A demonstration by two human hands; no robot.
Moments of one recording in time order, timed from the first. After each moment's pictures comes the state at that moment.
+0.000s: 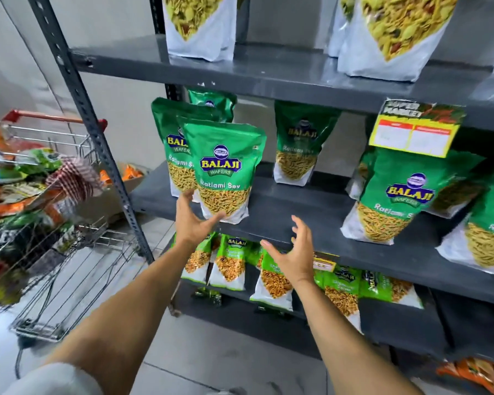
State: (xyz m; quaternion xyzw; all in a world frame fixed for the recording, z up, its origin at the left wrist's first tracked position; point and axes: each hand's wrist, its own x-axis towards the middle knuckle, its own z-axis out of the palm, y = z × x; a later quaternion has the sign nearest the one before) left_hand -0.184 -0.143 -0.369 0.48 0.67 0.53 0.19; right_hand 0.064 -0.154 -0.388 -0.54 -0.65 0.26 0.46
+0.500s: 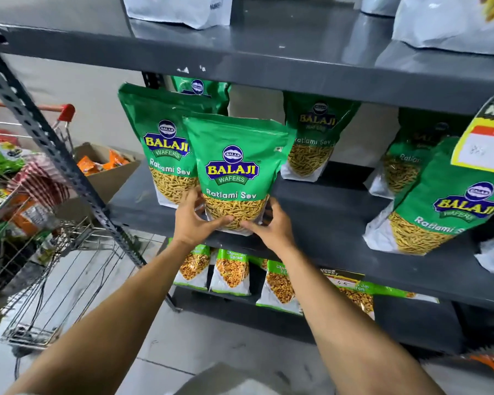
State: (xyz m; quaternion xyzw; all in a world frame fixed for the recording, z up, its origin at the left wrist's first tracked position) left_hand -0.207 -0.058 -0.379 0.56 0.66 0.46 0.21; right_hand -0.012 -0.029 -0.393 -0.53 -0.63 0.42 0.39
